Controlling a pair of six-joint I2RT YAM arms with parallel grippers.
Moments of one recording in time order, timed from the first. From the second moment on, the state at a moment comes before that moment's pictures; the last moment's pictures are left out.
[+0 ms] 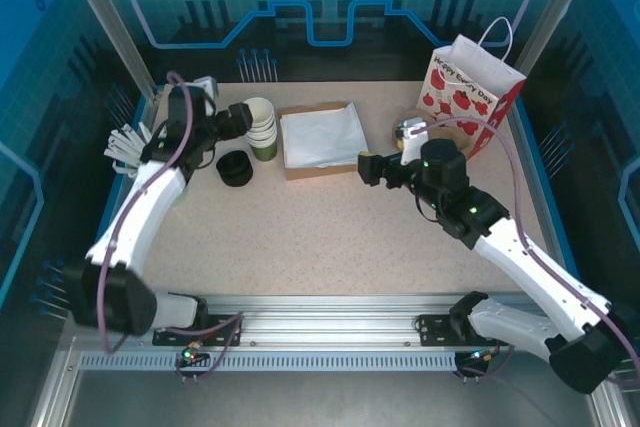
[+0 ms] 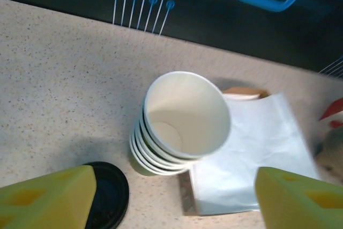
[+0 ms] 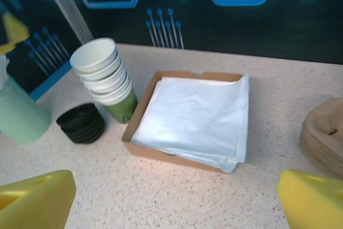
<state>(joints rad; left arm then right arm) -0.10 1.40 1.29 -0.46 0.03 -0.36 0.59 1.04 0.96 -0.29 0.08 0.24</state>
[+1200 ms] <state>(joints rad) -0.10 1.84 1.71 -0.74 -0.06 -0.22 0.66 1.27 1.06 -0.38 0.11 0.23</state>
